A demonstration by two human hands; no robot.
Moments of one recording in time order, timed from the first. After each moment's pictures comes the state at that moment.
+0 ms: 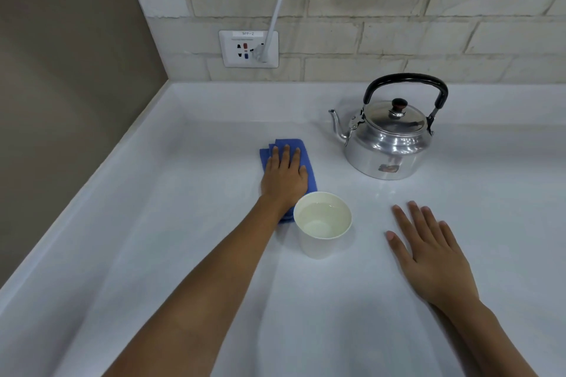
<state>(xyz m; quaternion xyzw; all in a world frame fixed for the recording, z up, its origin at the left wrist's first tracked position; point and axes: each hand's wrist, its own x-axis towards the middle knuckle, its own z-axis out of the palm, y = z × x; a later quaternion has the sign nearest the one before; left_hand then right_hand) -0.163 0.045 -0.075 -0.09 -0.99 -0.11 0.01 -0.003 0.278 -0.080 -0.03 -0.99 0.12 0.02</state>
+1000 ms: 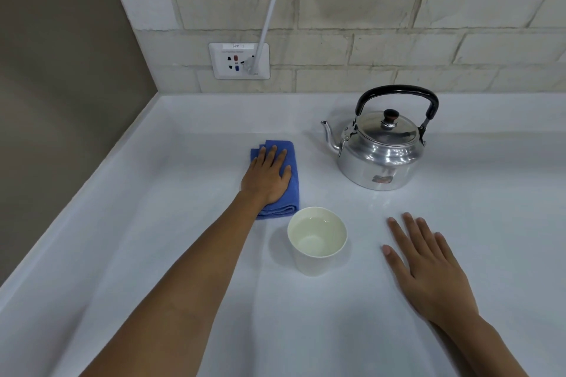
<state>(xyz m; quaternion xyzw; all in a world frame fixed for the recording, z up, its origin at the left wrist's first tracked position) -0.207 0.018 -0.078 -0.13 -0.98 -0.14 -0.02 -0.002 0.277 -0.075 -0.03 -0.99 0.11 0.01</state>
